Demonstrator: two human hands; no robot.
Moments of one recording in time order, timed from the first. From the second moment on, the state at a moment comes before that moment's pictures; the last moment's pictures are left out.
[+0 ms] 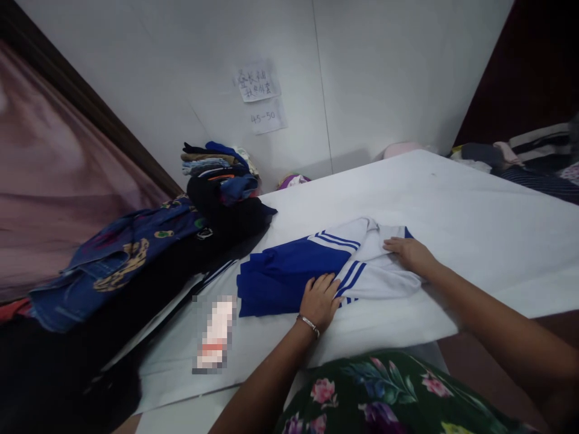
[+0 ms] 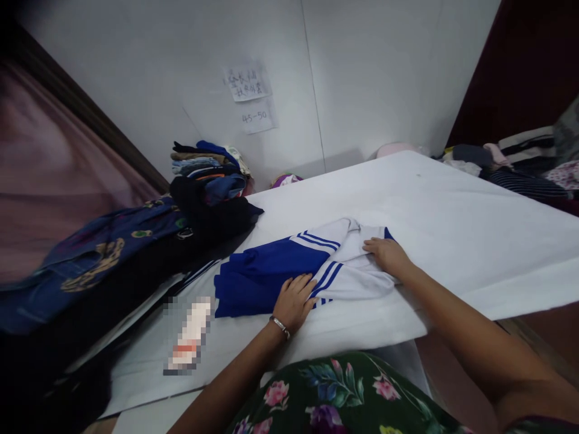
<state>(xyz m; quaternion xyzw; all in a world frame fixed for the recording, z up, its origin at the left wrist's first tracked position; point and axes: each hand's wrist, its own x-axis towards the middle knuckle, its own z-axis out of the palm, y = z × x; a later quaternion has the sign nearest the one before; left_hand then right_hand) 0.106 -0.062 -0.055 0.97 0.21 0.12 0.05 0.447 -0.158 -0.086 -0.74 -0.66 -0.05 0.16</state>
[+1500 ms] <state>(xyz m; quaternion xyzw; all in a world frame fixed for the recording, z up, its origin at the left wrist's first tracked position) 0.022 0.113 -0.023 0.70 0.67 0.20 0.13 0.284 -0.114 -0.085 -0.66 -0.73 0.00 0.18</state>
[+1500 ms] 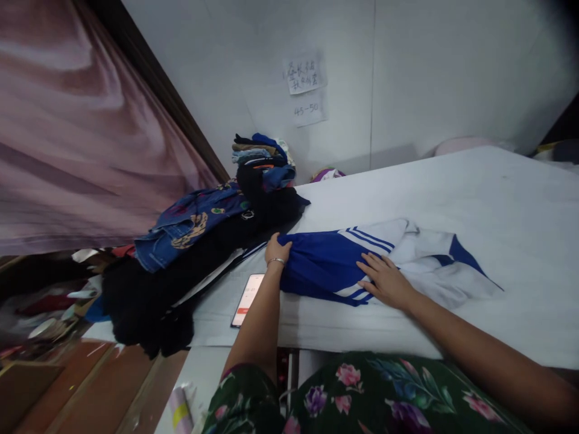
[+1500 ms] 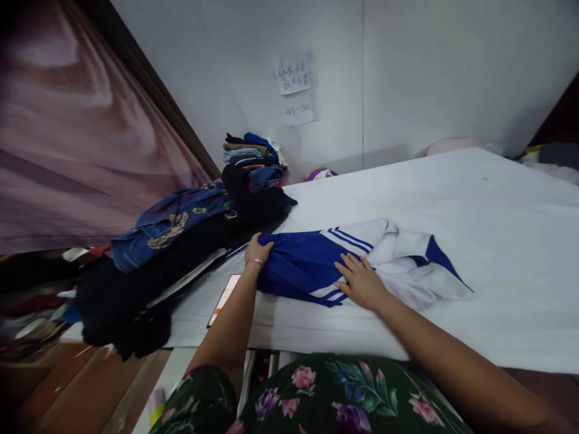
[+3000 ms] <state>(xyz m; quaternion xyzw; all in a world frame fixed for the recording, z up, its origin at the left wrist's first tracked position) 0.082 0.094 -0.049 0.85 0.48 0.22 0.02 0.444 -0.053 -0.067 -0.78 -0.44 0.09 0.43</state>
